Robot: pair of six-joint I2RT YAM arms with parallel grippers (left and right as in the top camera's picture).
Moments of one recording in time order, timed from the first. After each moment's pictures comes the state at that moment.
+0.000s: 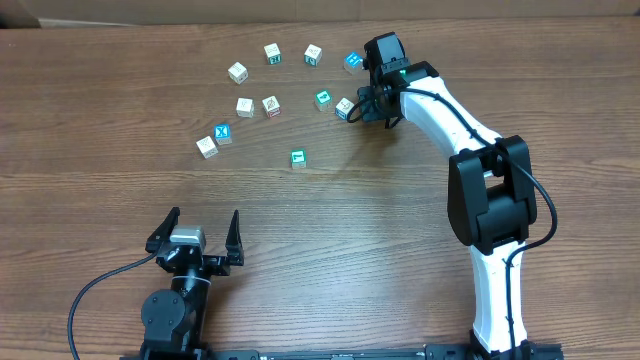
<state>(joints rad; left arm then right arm) -0.10 0.02 0.01 -0.08 -0.02 -0.05 0.32 2.32 1.86 -0.71 0.06 0.14</state>
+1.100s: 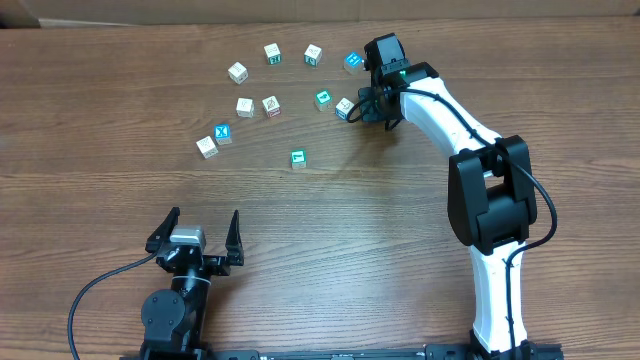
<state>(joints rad) -0.10 0.02 0.01 -0.08 -0.02 -0.05 0.32 2.32 1.86 -0.71 0.06 0.18</state>
